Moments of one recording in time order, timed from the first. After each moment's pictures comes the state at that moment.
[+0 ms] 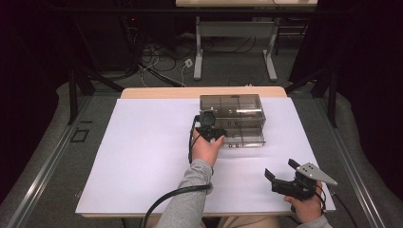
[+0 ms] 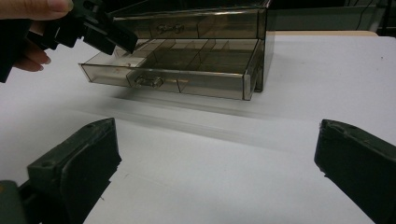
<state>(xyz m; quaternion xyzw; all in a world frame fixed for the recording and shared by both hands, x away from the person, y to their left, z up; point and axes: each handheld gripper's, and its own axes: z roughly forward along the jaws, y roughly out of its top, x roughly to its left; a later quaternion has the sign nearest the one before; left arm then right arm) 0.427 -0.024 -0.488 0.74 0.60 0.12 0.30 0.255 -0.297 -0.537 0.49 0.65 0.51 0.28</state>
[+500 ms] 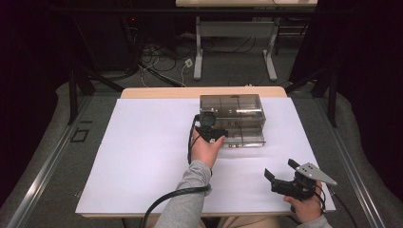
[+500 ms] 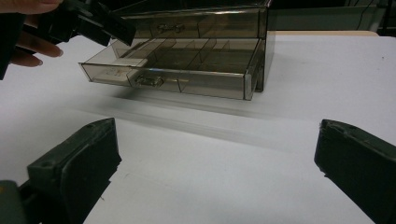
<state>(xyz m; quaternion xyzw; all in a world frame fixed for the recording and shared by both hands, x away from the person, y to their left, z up) 0.421 -0.022 -0.483 0.74 0.57 0.15 0.32 0.255 -0.297 -0.537 0.49 0.65 0.51 0.28</state>
